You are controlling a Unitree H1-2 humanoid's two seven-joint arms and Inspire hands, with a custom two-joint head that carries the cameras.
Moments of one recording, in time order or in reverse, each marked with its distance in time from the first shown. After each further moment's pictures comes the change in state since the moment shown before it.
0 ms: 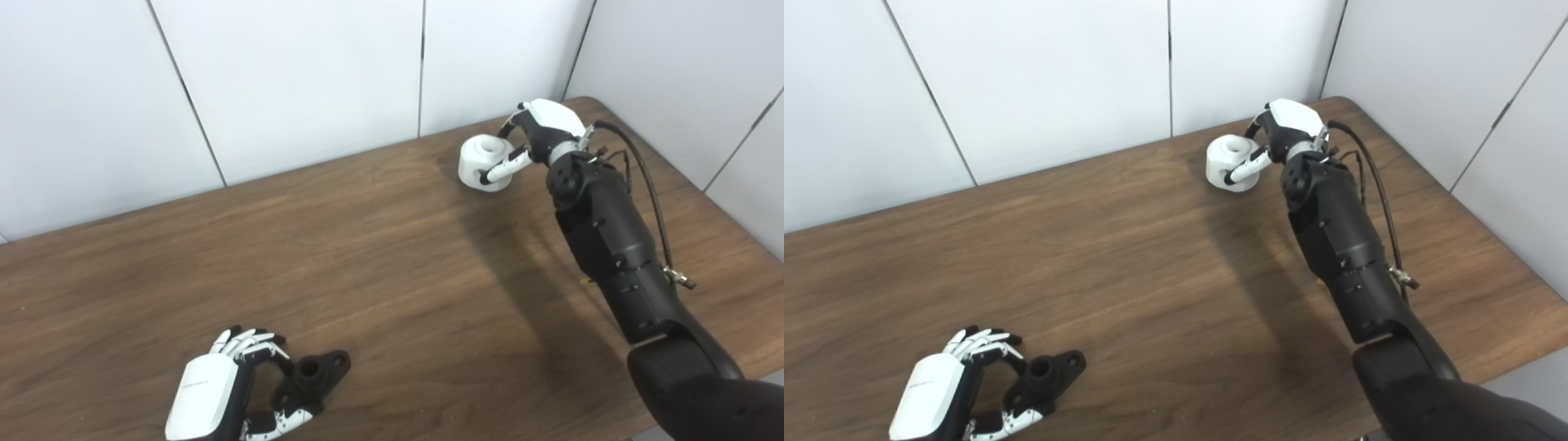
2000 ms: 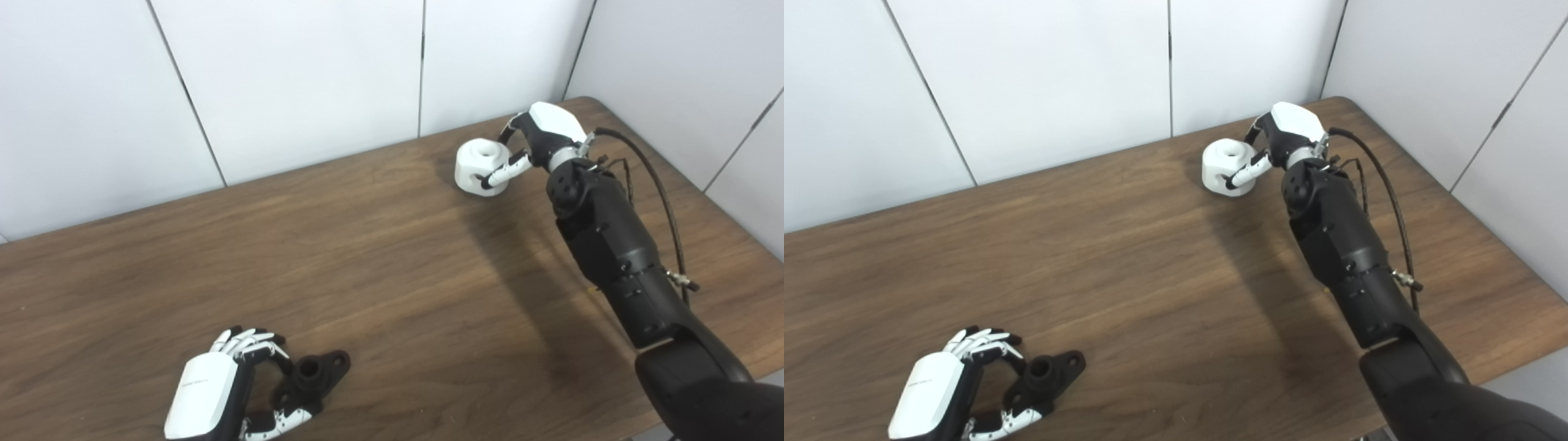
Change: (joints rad) left arm -0.001 -0.007 0.013 -0.009 0.002 0.002 -0.027; right arm 0.020 -0.007 0.034 0.022 0.115 -0.002 -0.155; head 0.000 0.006
